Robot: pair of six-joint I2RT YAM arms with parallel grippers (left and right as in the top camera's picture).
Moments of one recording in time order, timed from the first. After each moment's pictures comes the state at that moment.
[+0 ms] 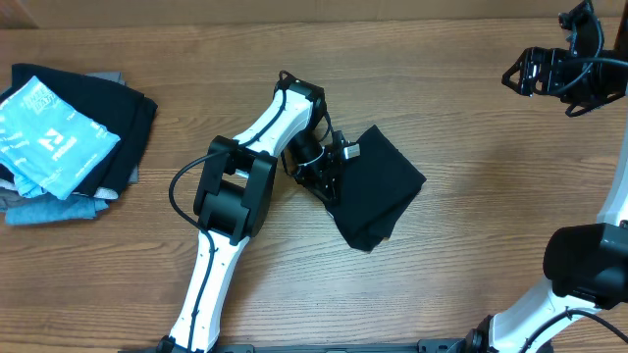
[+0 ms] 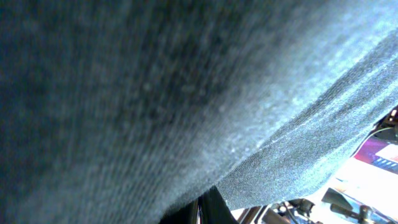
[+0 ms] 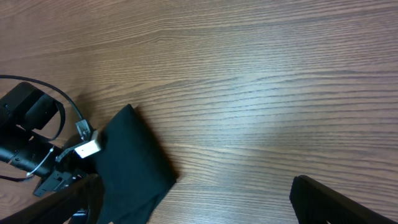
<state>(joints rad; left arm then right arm) -0.43 2.55 2.04 -1.51 0.70 0.40 -0.32 1.93 2.17 -1.47 -0.42 -0.19</state>
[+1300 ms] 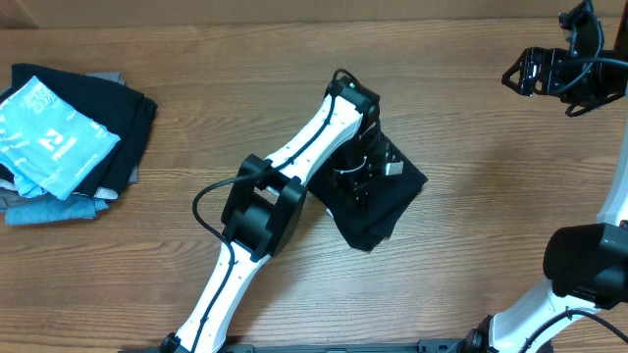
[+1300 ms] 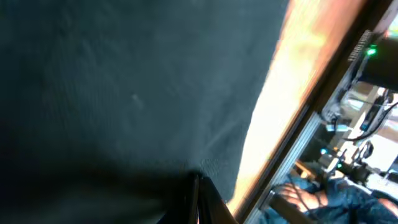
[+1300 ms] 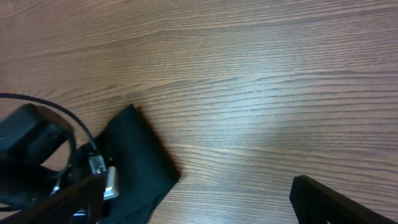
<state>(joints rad) -0.62 2.53 2.21 -1.64 0.59 0.45 -0.32 1.93 2.17 -1.47 -0.42 -0.19</state>
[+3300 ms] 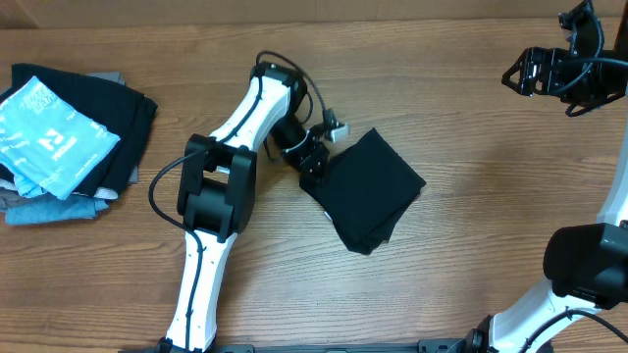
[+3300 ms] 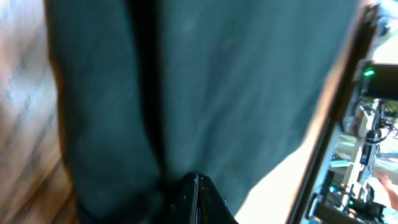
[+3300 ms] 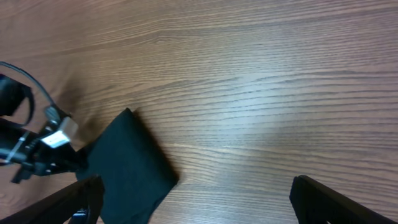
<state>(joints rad) -0.35 2.51 2.05 -1.46 0.68 0.65 -0.32 1.93 2.17 -1.47 -0.42 -0.19</state>
